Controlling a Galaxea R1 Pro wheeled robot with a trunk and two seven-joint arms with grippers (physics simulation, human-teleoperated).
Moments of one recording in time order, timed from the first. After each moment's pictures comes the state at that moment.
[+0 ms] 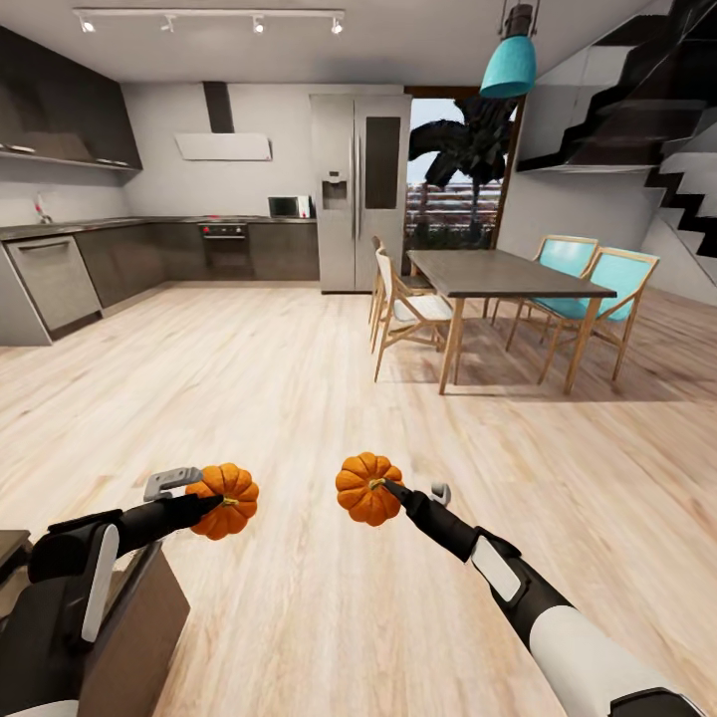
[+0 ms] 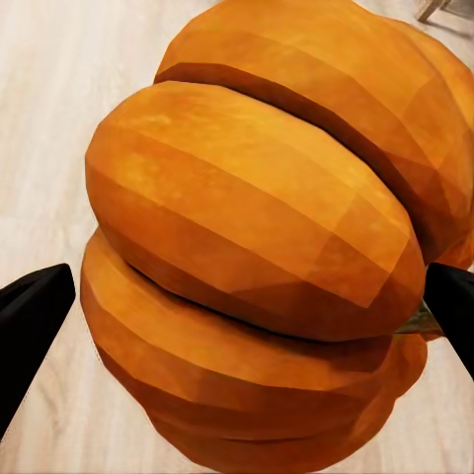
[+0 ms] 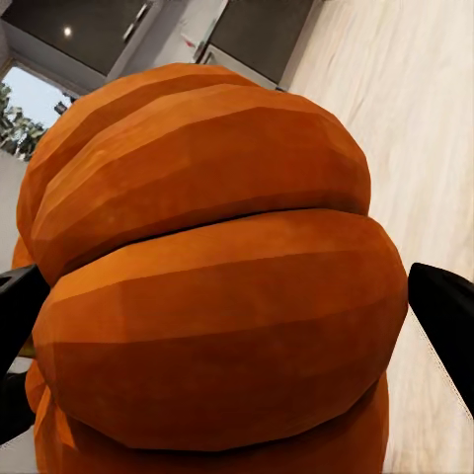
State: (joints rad) left arm -0.42 0.08 0.32 -1.52 -0.03 0.98 -0.45; right arm -0.71 -0.01 0.19 -0.47 -0.87 0.27 0.84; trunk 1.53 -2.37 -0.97
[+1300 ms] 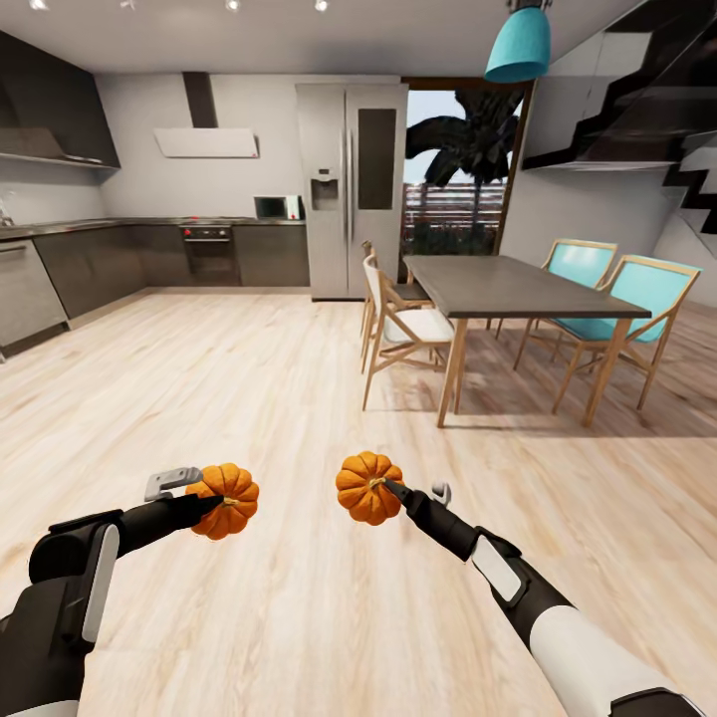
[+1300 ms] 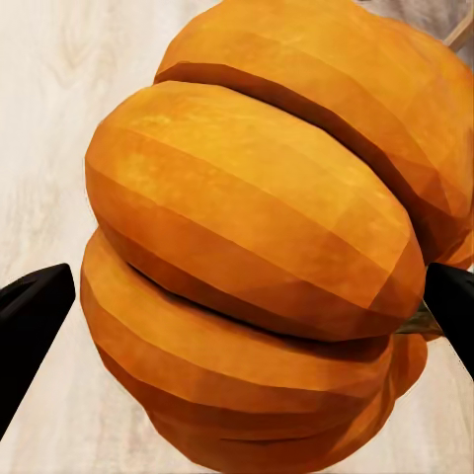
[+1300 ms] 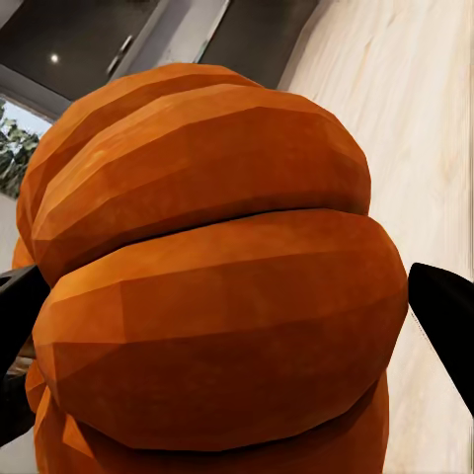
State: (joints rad) left arm -0.42 0.07 0.32 -1.52 -0.03 0.98 -0.45; right arm -0.71 -0.01 0.19 -0.47 -0.87 0.26 0.84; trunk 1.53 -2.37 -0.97
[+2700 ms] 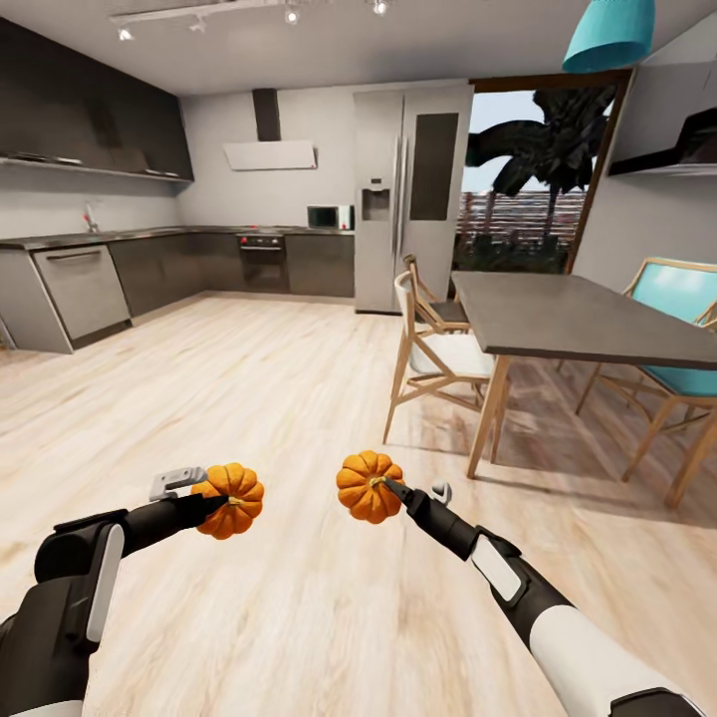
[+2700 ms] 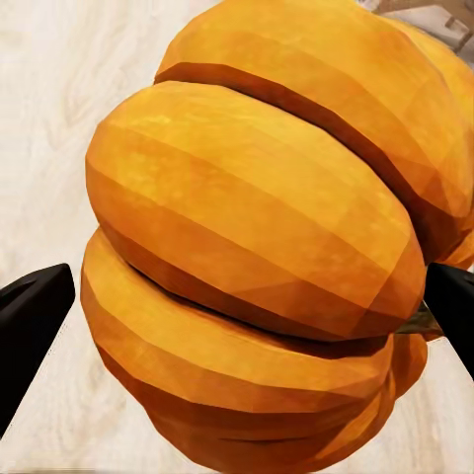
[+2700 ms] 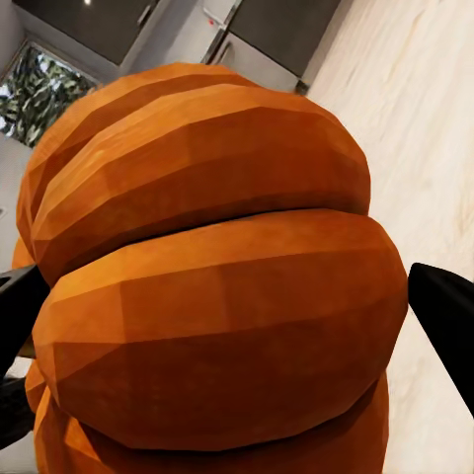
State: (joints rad) left arm -0.42 0.06 0.31 -1.52 -0.02 0.98 -0.45; right arm -0.71 -0.01 0.19 -0.47 -0.87 0.25 0.84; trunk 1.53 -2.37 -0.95
